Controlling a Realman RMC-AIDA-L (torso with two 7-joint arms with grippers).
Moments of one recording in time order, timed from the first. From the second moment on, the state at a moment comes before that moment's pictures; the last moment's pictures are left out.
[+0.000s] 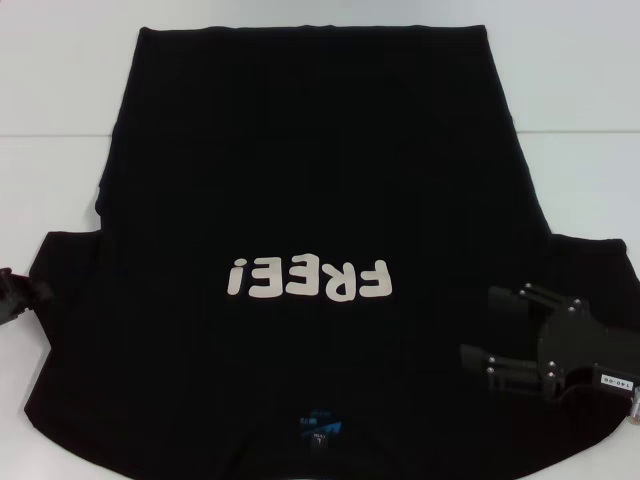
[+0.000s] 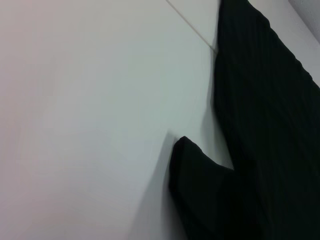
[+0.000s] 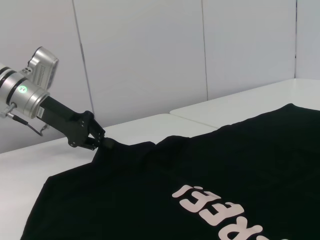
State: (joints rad) left arm -0.48 -2.02 0.29 0.71 2.41 1.23 -2.40; right arm 0.44 2.09 -0.56 -0.50 -2.00 -1.52 1.01
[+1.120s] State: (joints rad) left arm -0.51 -1.97 0.29 0.82 2.41 1.29 -2.43; right arm 0.44 2.10 -0.56 -0.50 -1.98 -1.54 1.01
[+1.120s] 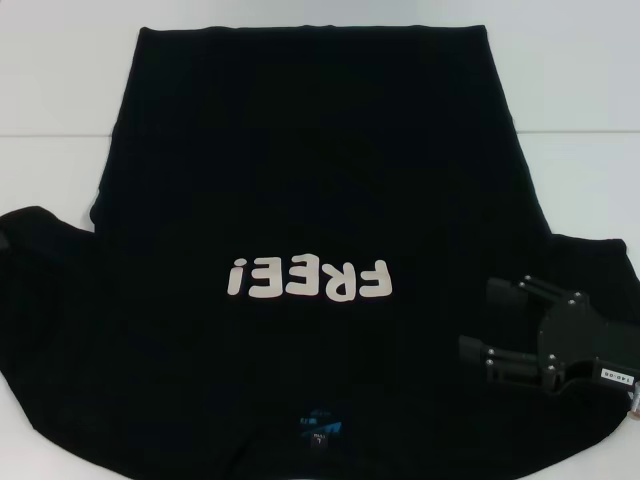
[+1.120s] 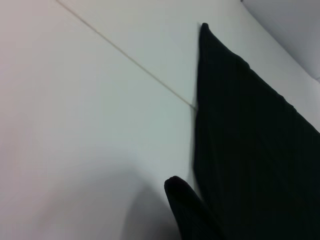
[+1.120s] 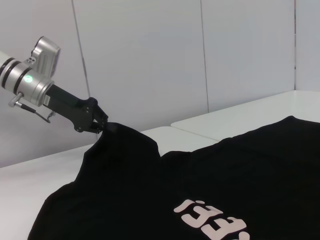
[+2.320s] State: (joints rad) left arm -0.57 -2.03 0.30 0.72 2.30 1.36 -2.48; right arm 0.44 2.10 -0.56 -0.48 -1.98 -1.53 1.01
